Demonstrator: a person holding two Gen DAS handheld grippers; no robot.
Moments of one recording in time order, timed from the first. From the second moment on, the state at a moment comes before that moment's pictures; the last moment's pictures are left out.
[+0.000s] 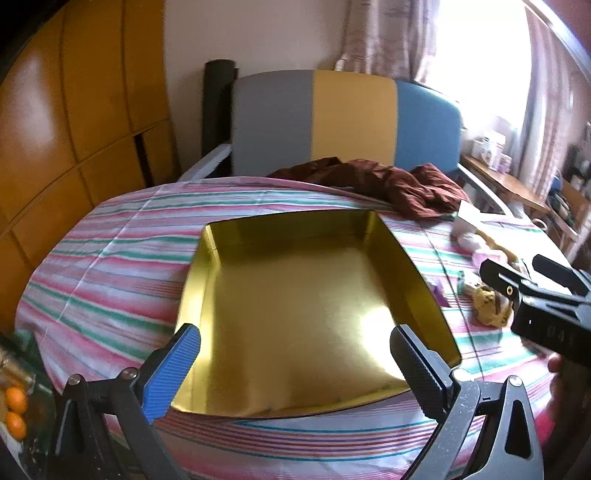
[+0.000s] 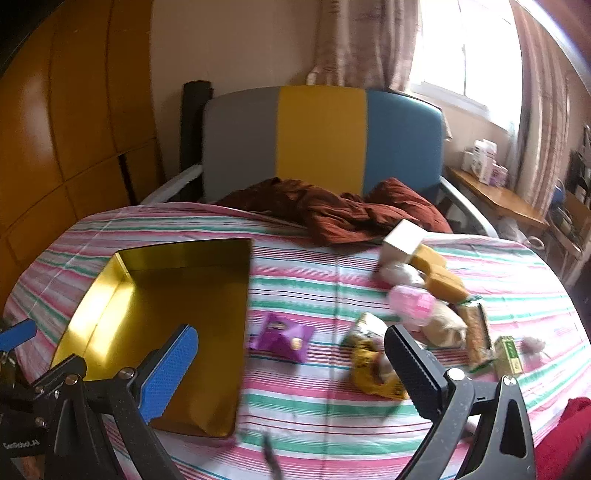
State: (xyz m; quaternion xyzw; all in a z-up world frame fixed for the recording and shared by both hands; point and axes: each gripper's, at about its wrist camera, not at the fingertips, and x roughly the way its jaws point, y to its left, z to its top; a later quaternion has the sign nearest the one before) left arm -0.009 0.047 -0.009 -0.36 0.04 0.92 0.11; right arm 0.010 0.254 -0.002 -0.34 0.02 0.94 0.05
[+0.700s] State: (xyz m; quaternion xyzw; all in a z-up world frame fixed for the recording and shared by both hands) left arm -0.027 0.164 -0.007 -0.35 0.14 0.87 0.31; right arm 0.054 0.415 -0.018 -0.47 0.04 0.88 0.09
